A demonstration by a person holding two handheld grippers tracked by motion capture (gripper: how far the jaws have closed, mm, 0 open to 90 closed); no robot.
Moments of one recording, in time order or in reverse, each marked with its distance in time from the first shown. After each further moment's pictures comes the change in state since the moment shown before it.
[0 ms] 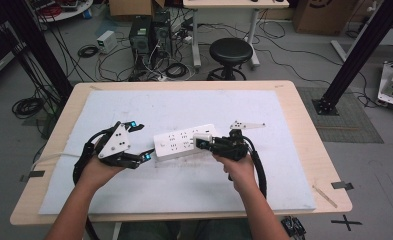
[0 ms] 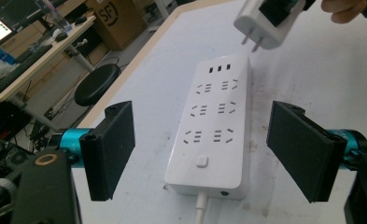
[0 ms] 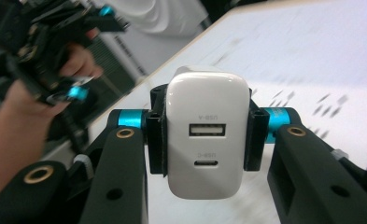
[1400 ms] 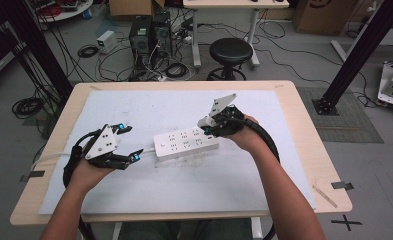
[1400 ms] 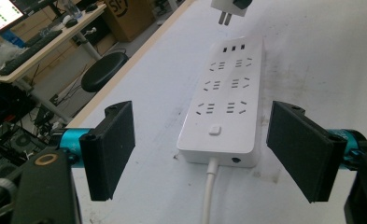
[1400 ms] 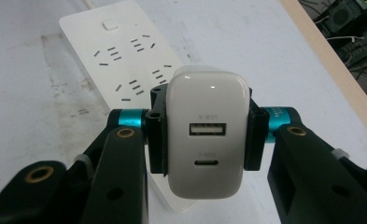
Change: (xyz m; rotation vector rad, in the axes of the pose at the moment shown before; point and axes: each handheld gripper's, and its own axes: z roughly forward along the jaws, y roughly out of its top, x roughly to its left) left arm 0.009 -0.028 -0.015 0.006 0.028 -0.055; right arm -0.009 0.083 0.026 0.530 -0.263 -0.736
